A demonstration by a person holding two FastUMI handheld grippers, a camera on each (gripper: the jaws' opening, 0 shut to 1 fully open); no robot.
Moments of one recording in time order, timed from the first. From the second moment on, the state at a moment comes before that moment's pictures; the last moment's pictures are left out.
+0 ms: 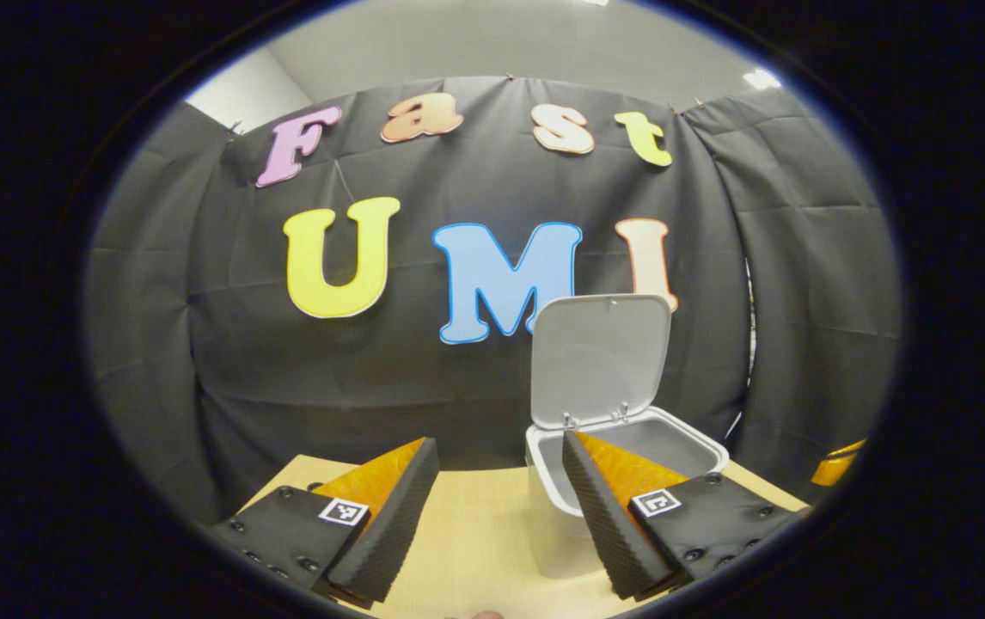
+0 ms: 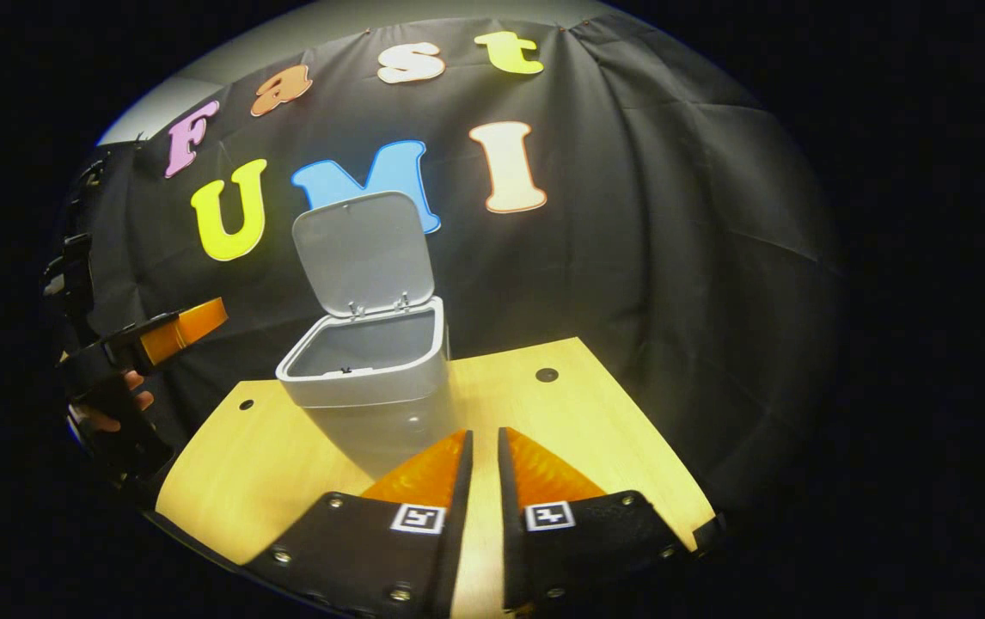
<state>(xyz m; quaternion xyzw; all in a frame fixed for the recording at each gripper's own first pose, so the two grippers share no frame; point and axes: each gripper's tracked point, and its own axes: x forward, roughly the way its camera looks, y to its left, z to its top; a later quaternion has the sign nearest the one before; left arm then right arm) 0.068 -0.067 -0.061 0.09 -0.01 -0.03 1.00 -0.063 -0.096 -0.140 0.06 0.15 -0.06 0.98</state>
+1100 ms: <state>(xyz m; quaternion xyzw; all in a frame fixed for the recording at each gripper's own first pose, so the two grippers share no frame) -0.024 0.041 -0.036 0.08 -0.01 0.07 0.99 -0.009 -0.012 -0.242 -0.02 0.25 0.05 0.97</state>
